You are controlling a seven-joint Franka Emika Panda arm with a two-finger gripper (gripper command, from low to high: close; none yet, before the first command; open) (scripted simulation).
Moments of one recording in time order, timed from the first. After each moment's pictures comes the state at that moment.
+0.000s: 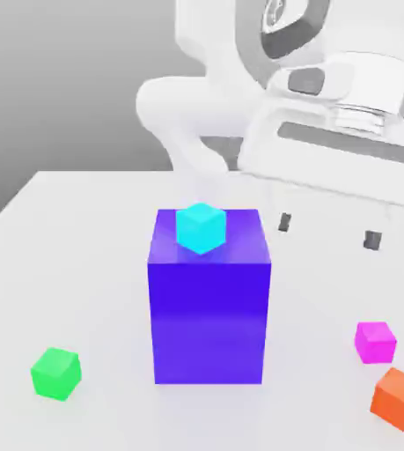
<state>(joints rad) -0.15 -0.15 0.50 -2.48 -0.40 2.53 1.48</state>
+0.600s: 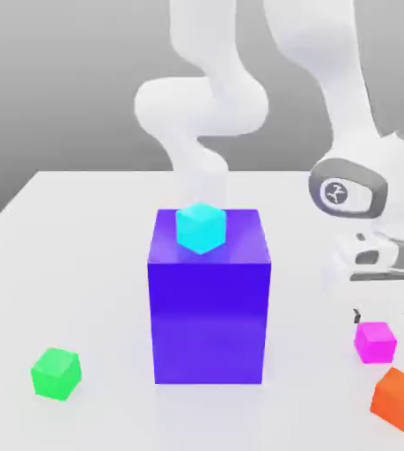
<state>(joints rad) 0.12 0.31 0.52 -2.60 -0.53 2.85 1.87</state>
